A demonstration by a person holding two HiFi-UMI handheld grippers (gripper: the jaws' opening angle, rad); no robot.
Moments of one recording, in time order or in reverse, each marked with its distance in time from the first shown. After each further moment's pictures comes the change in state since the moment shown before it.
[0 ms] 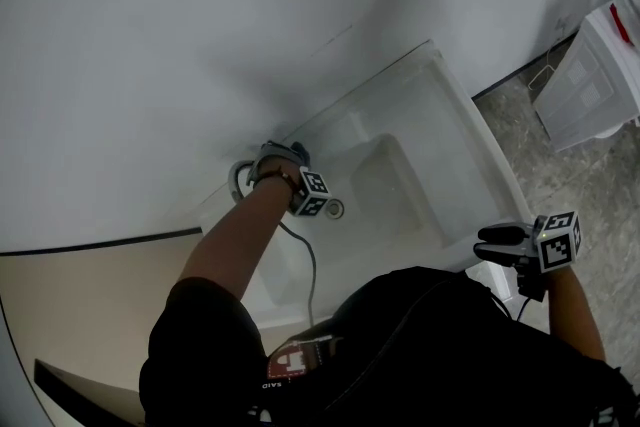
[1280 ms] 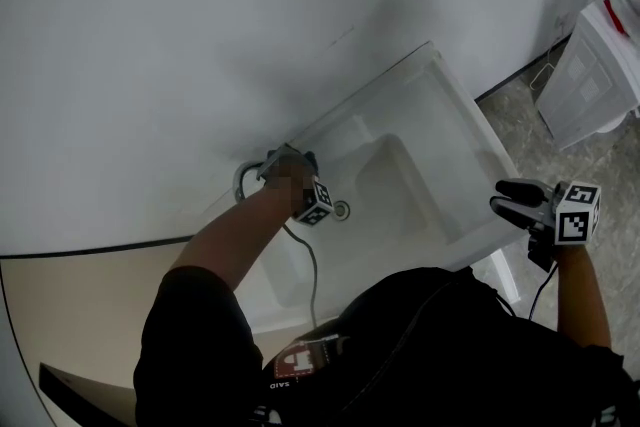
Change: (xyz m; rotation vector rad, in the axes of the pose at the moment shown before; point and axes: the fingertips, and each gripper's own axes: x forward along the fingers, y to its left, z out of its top) left arm -0.009 -0.010 0.002 0.264 0.085 0.053; right arm -0.032 0.003 0.080 -0.230 -0.225 -0.116
